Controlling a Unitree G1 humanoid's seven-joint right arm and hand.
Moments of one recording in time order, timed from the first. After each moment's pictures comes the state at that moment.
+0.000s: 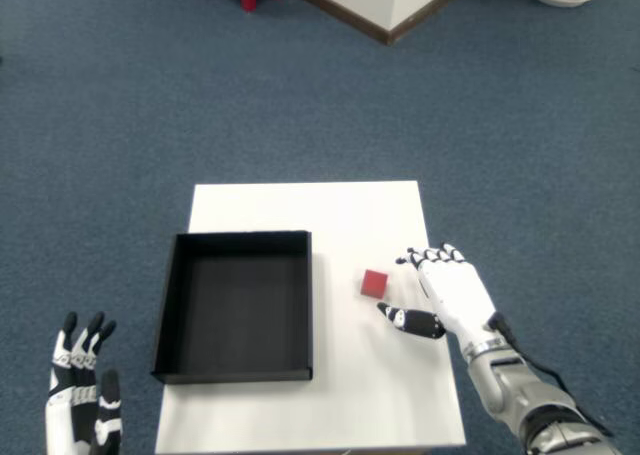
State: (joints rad) arm -0.62 -0.22 0.22 1.47 -1.18 -0.48 -0.68
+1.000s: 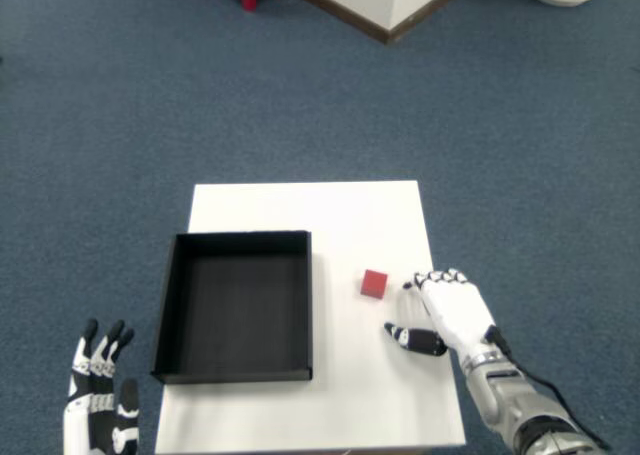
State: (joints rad) arm -0.59 -0.20 0.22 1.49 -1.19 -0.38 -0.60
